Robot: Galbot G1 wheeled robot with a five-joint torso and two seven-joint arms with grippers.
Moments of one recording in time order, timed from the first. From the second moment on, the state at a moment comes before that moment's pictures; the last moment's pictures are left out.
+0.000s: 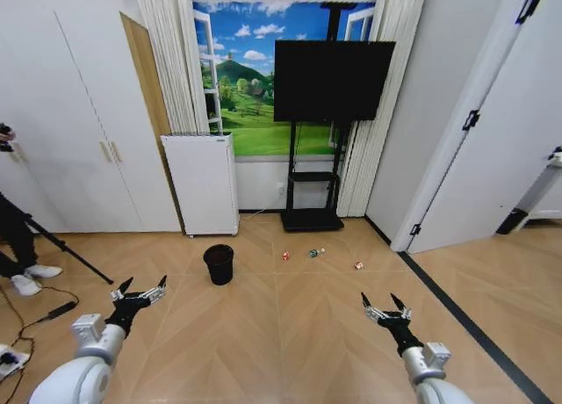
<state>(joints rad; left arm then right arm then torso) 1.56 -1.26 -0.94 -2.13 -0.43 0.35 0.10 -1.58 1.39 0.87 1.89 0.33 0.01 -0.26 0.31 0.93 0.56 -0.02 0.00</state>
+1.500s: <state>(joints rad) 1.56 -1.29 -0.93 -2.12 -0.40 0.34 0.11 -1.56 1.39 0.87 1.83 0.36 0.04 -0.28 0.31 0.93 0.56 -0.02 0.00</state>
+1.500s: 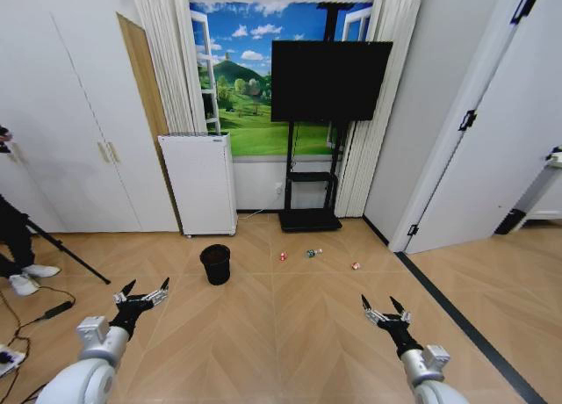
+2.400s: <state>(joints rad) 1.57 -1.31 -0.92 -2.14 -0.38 0.34 0.12 -1.57 1.39 0.87 1.81 0.35 0.08 -0.32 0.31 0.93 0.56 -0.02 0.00</state>
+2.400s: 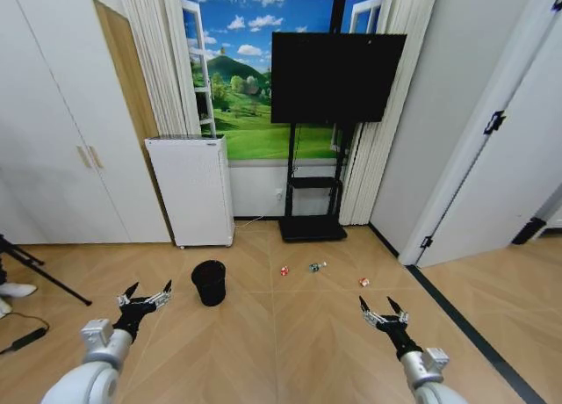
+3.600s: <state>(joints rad) 1.56 -1.33 -0.90 -2.12 -0.34 0.35 0.11 -1.56 1.41 0.85 1.75 0.26 0.14 -0.20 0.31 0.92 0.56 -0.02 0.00</state>
